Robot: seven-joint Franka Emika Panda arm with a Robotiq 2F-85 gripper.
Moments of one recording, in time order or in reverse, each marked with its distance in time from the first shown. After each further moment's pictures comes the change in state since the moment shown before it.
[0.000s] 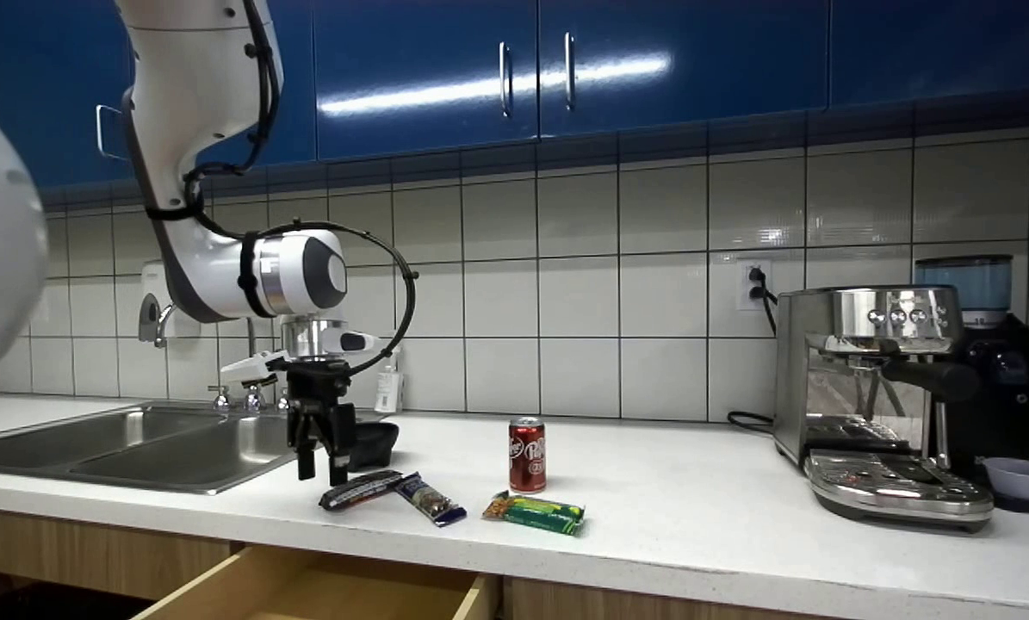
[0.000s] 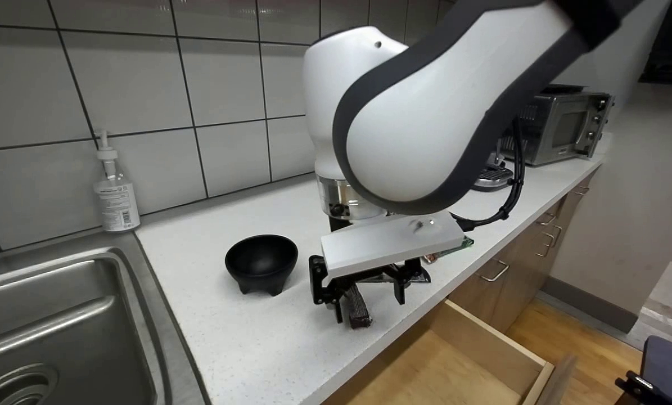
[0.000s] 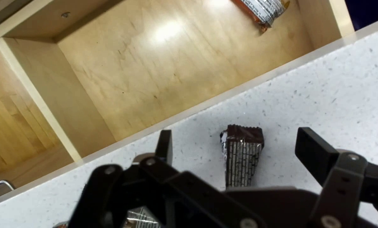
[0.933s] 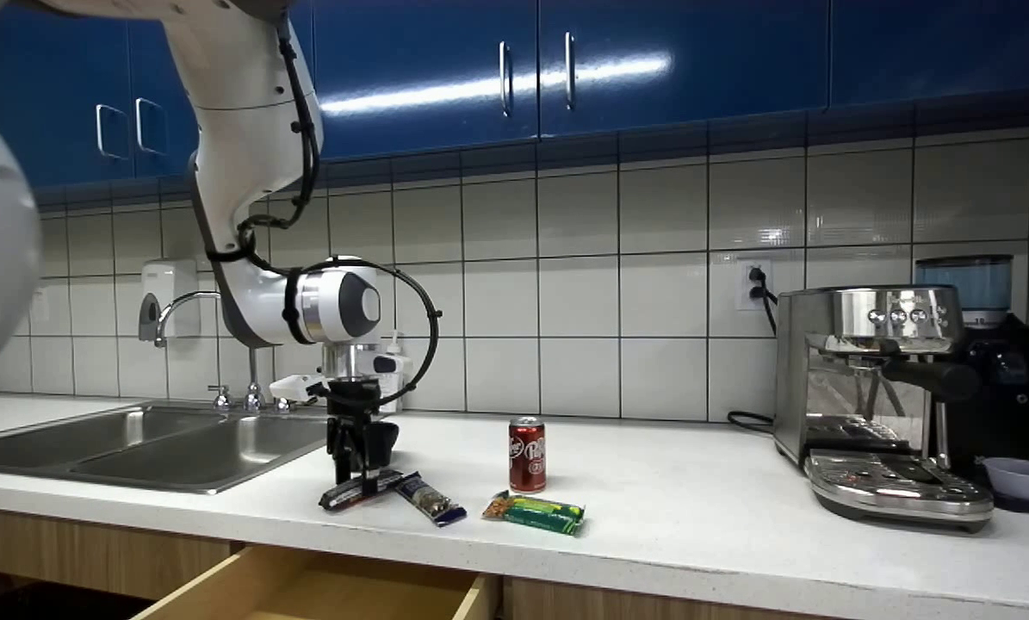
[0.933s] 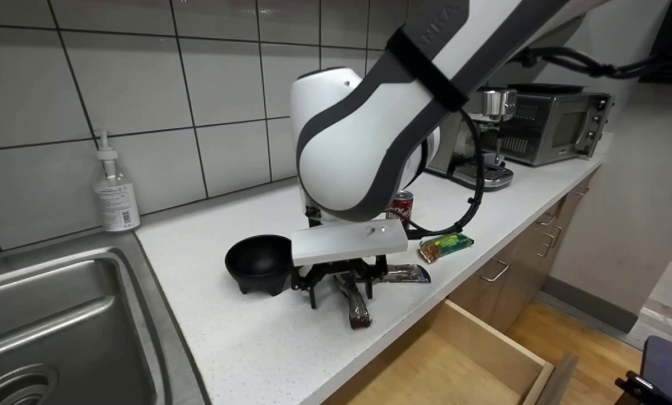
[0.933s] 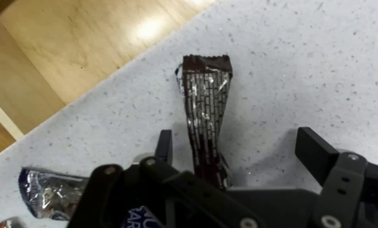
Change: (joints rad) arm -0.026 0.194 -0.028 0.195 0.061 0.044 0.000
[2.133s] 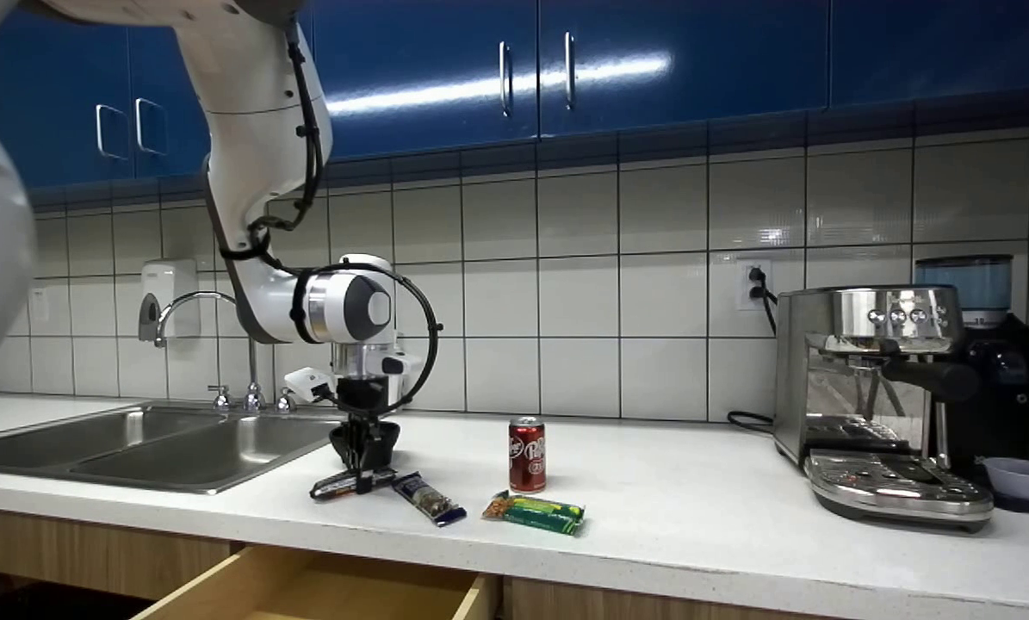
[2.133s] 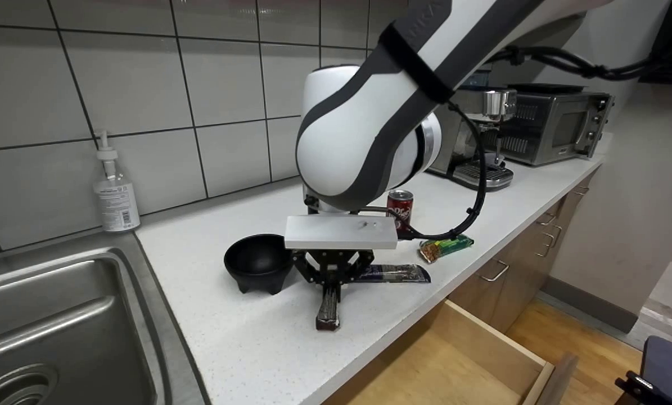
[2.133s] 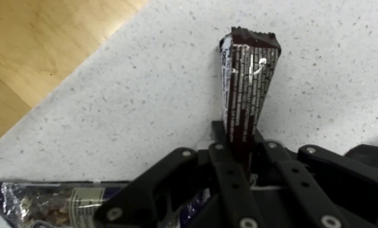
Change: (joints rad) arm -0.023 0.010 0.003 0.012 0.105 0.067 -0.001
